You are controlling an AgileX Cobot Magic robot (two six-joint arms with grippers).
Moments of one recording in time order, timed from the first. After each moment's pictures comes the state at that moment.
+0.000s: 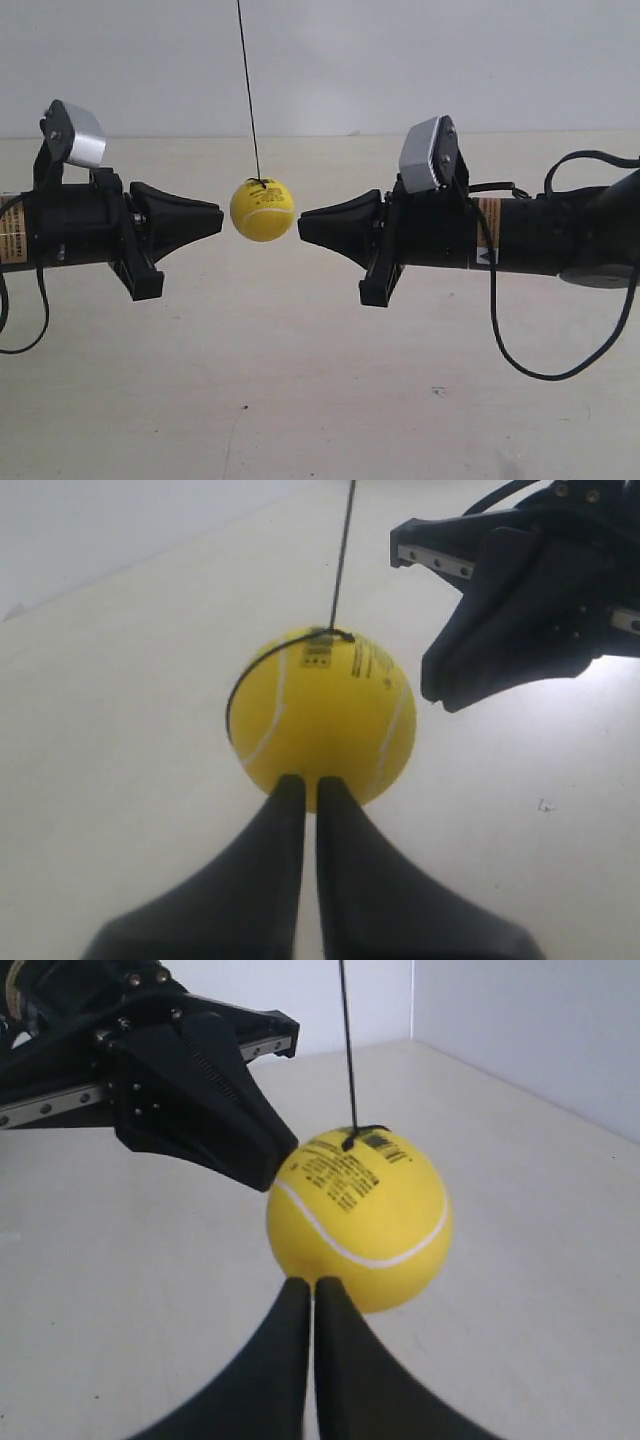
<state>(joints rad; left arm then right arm) -0.09 1.69 -0.66 1.23 -0.94 -0.66 0.33 1.93 -0.83 -1.13 -1.17 0.57</state>
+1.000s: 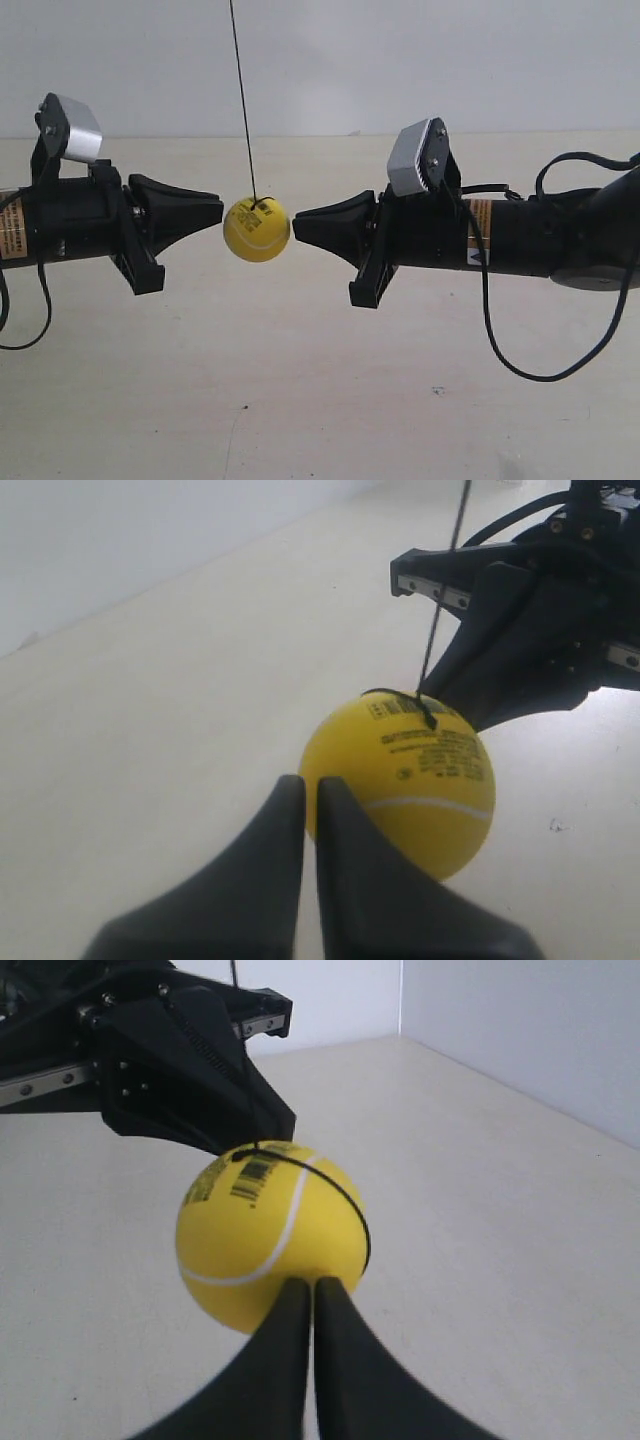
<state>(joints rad) -0.09 1.69 -0.66 1.19 -0.97 -0.62 0.35 1.93 -0.83 -1.09 -1.14 0.55</state>
